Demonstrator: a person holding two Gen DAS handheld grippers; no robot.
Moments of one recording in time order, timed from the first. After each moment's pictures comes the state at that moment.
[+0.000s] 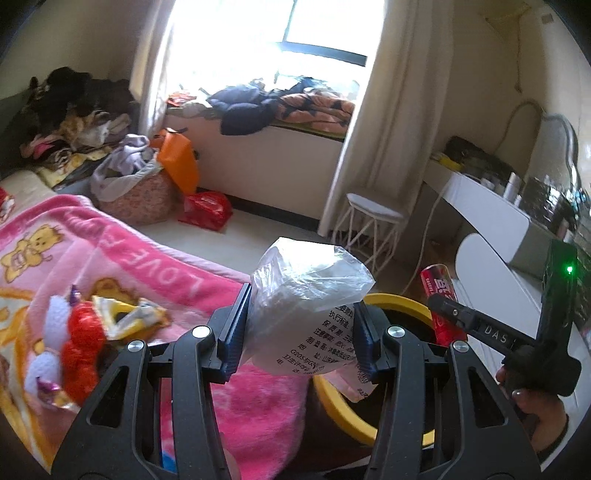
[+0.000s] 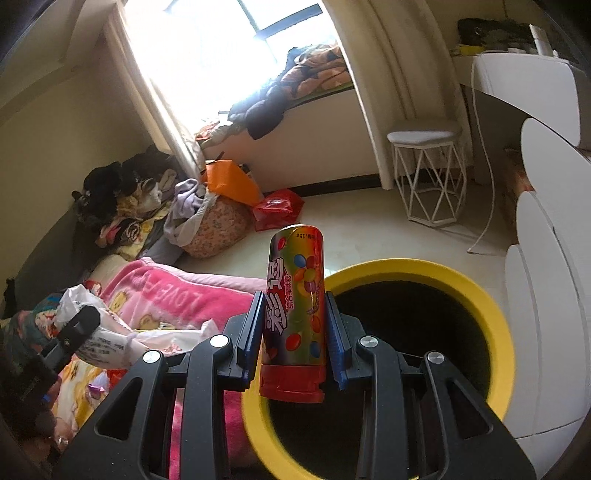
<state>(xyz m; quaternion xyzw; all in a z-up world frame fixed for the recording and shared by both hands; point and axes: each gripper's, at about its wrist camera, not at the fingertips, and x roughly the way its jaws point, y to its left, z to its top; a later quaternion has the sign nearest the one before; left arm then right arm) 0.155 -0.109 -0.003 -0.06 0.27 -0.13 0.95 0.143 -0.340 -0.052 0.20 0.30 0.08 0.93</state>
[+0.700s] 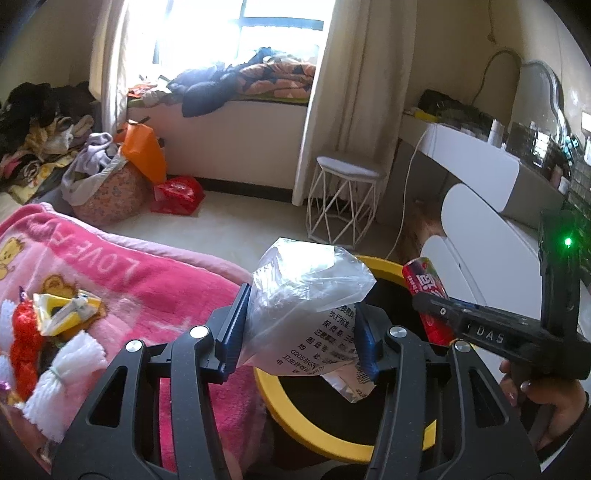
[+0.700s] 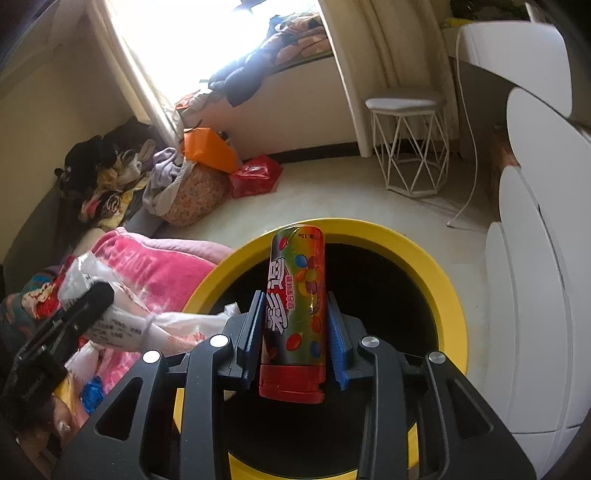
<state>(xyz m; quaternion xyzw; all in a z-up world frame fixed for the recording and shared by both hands) 0.177 -0.186 -0.050 -0.01 0.31 -0.17 0.94 0.149 -0.382 -0.097 0.19 0.37 0.07 0.91</state>
